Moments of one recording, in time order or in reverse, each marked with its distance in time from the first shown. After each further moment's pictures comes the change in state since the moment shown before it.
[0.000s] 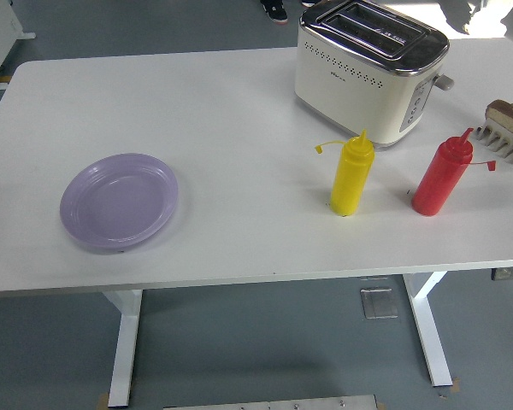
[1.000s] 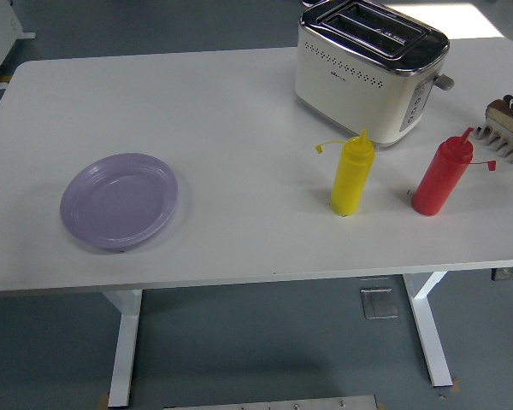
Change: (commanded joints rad) left arm -0.086 -0.031 0.089 0.316 0.162 -0.012 -0.090; right arm 0.147 0.027 -0.182 -0.174 -1.072 0.226 -0.183
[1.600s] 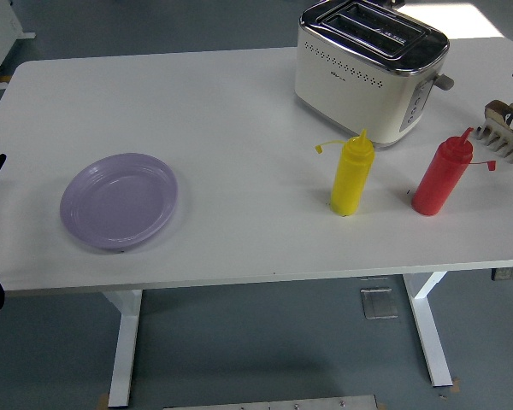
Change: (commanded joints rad) left arm -0.058 -0.027 0.132 0.061 -0.016 0.001 -0.008; right arm 0.005 0.032 -0.036 -0.037 -0.178 -0.021 -0.015
